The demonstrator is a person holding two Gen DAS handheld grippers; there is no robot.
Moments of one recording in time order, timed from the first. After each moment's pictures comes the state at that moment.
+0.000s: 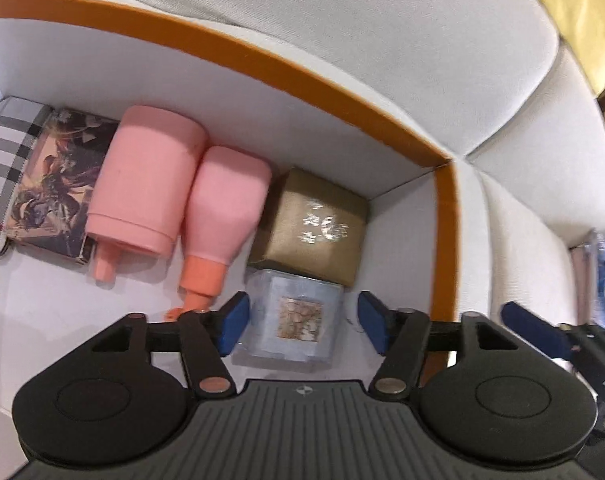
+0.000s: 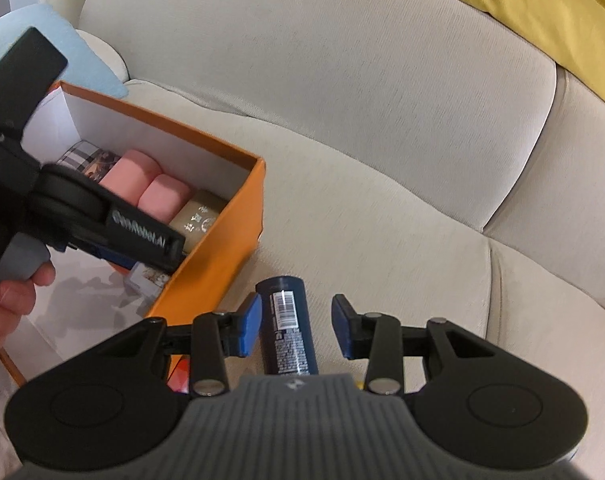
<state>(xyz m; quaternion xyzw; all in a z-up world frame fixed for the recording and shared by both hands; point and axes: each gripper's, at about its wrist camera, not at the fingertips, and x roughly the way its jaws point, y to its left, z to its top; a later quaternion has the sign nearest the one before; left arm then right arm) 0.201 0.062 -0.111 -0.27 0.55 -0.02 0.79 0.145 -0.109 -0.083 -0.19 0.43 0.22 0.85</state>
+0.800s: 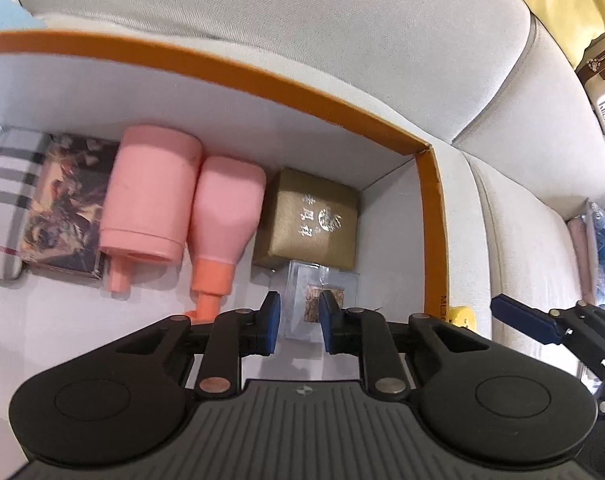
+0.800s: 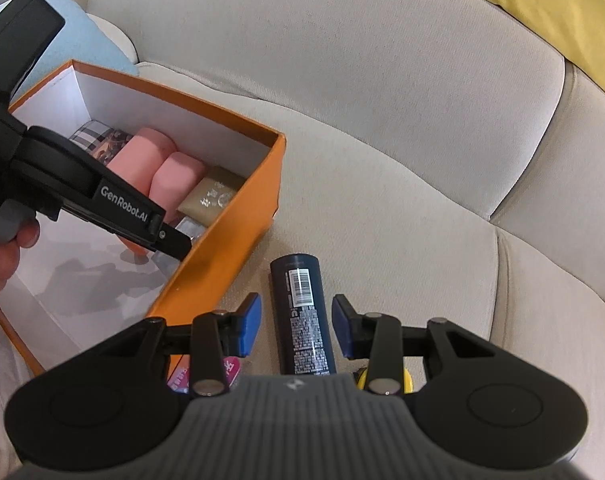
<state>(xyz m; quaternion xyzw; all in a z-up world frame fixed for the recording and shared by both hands) 0.179 0.062 -0.098 -0.22 0.55 -0.04 0.81 0.130 -0.106 -0.086 -0.21 0.44 0.23 0.85</state>
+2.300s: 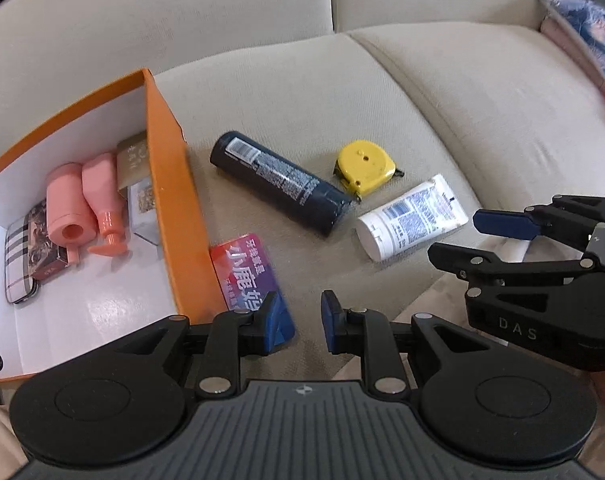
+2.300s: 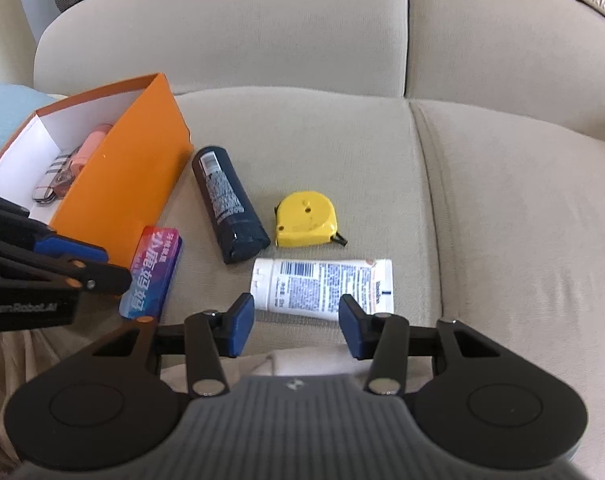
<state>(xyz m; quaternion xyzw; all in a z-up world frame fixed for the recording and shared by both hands) 0.079 -0.133 -0.059 0.08 0.56 -0.08 0.82 0.047 -0.265 -0.120 -0.02 0.46 0.16 0.87</state>
